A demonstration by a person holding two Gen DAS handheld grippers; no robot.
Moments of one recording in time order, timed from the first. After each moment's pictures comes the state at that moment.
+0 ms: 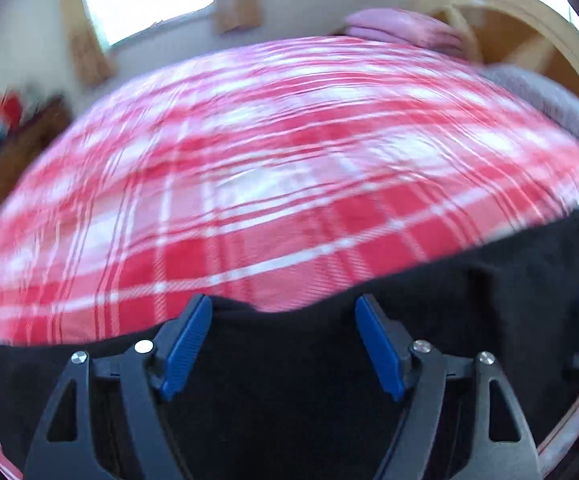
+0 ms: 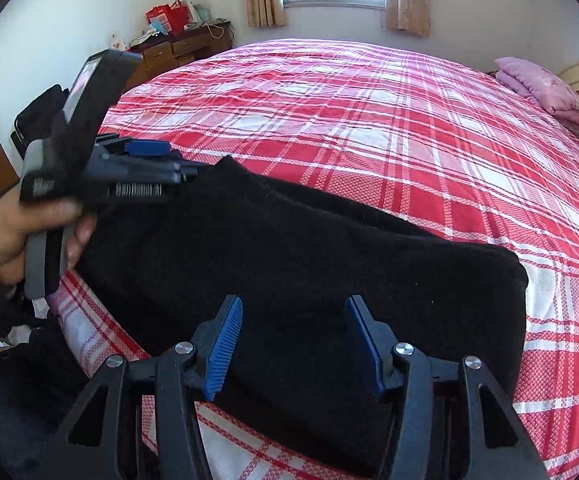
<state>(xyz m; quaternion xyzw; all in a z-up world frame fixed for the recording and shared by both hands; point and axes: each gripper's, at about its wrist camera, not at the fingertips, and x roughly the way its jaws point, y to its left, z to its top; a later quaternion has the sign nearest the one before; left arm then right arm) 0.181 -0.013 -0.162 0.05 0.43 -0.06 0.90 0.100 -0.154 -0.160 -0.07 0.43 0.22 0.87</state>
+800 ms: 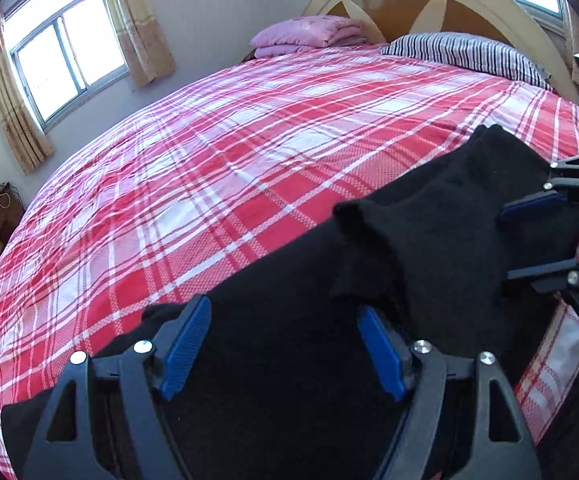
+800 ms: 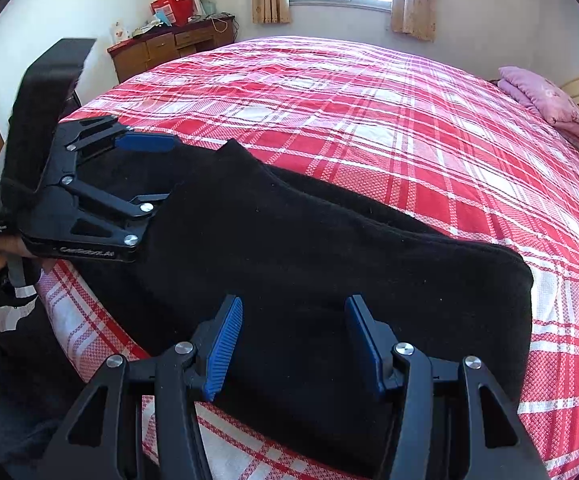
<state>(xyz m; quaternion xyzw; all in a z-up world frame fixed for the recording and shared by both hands) 0.130 -0.058 -0.161 0.19 0.36 -0.19 0.89 0.096 -0.147 -0.168 -0.10 0.43 0.21 0.87</state>
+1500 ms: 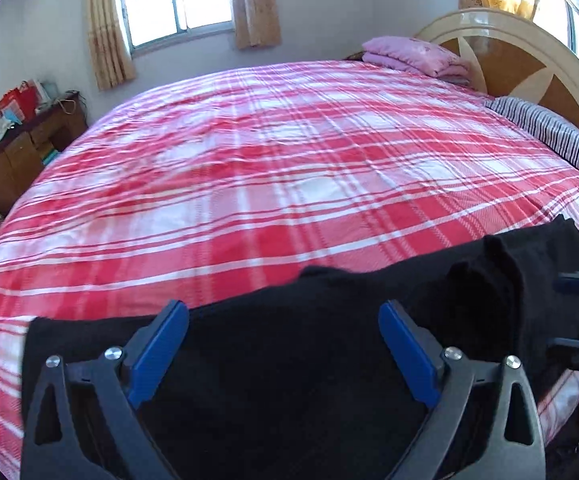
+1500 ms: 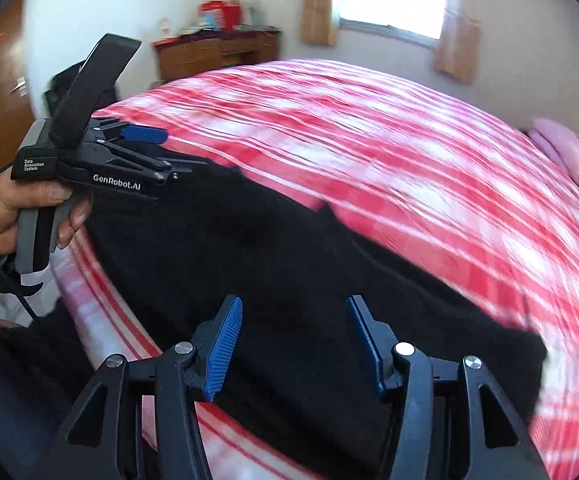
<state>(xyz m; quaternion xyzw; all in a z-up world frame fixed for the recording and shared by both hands) 0.137 0.049 -0.138 0.05 0.38 -0.05 0.92 0.092 -0.089 -0.141 -0.14 0.37 0.29 0.87</state>
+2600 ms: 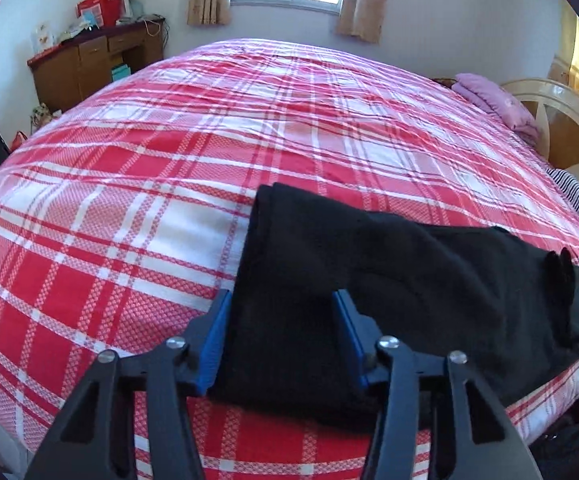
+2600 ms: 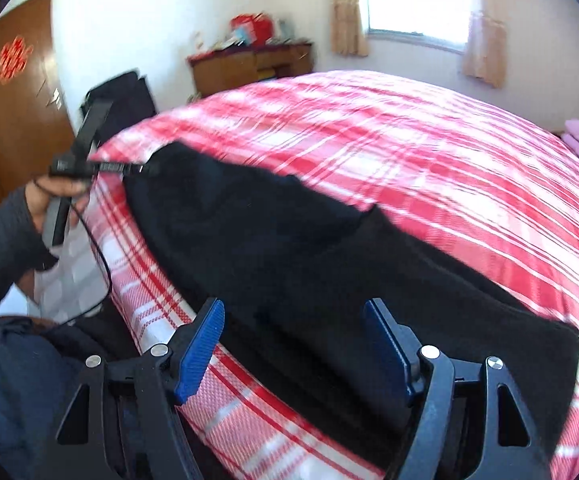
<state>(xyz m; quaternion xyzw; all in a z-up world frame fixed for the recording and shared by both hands) 0.101 0.234 -0.173 -0.10 0.42 0.03 0.90 0.068 -0.095 -0.134 -0.09 0.36 0.34 0.86</state>
